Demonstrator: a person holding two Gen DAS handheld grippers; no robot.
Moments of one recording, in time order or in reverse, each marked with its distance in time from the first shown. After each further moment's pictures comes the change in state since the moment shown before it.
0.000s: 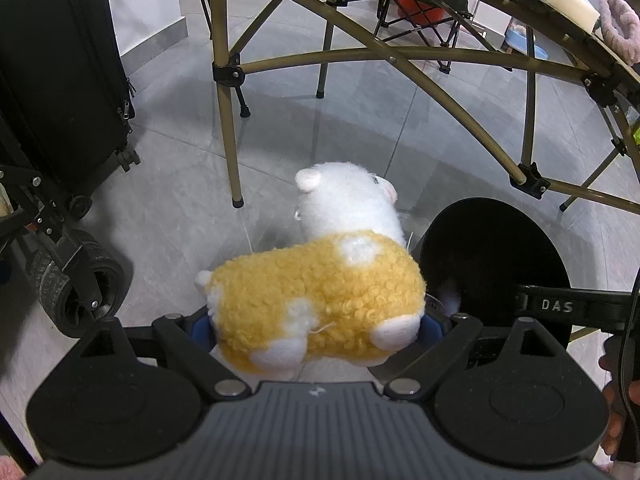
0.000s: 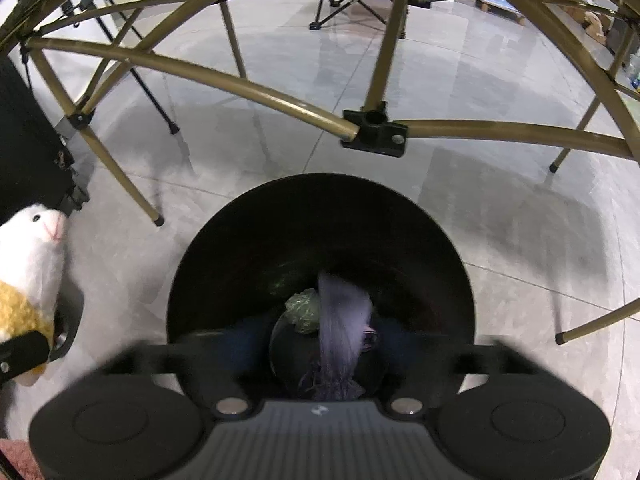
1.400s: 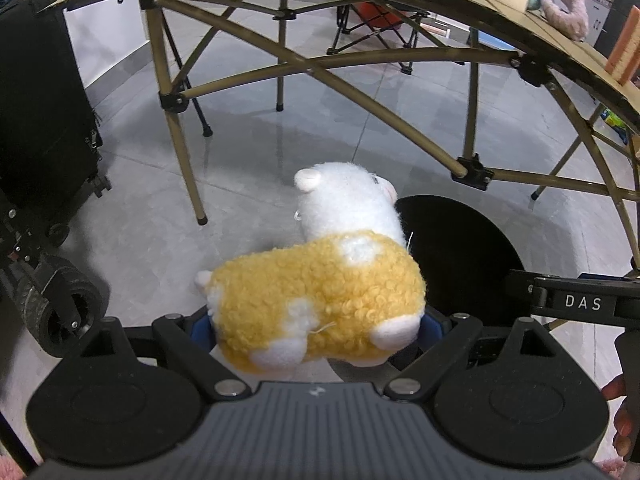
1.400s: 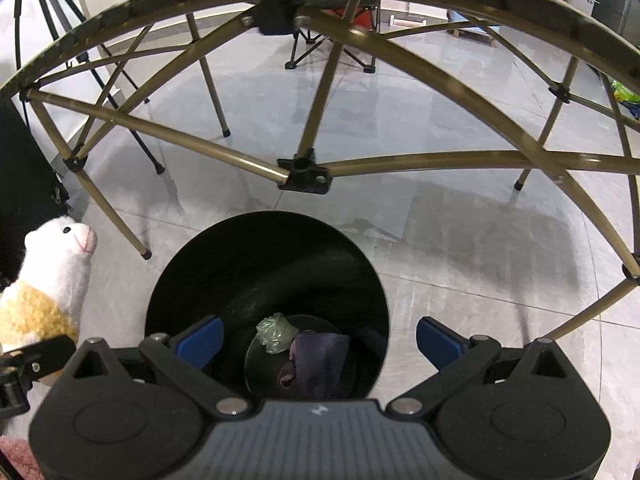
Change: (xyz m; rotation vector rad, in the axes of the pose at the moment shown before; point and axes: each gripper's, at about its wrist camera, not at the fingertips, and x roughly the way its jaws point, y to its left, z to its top) left arm -0.014 -0.050 -0.004 0.090 -0.035 -0.045; right arm -0.053 -0.049 -0.013 0.039 -0.110 -0.015
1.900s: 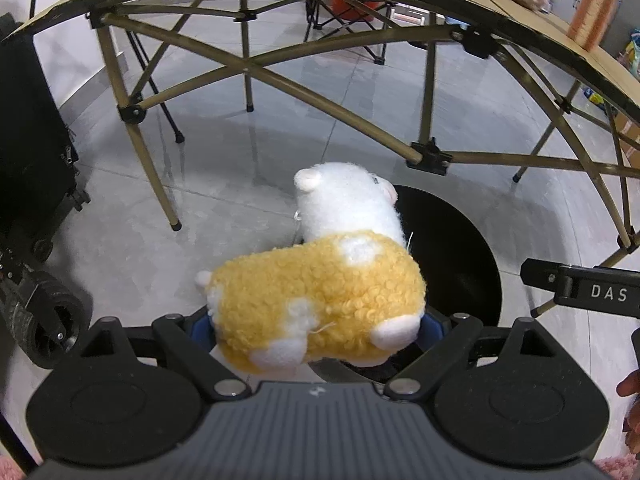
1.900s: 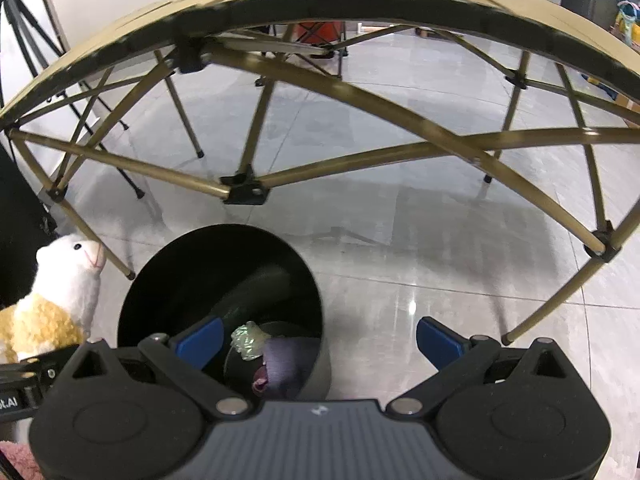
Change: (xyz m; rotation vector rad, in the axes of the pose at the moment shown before) left arm 0.006 -0.045 -0.003 0.071 0.009 -0.019; right arm -0.019 -0.049 -0.009 0.084 -0.041 -0.017
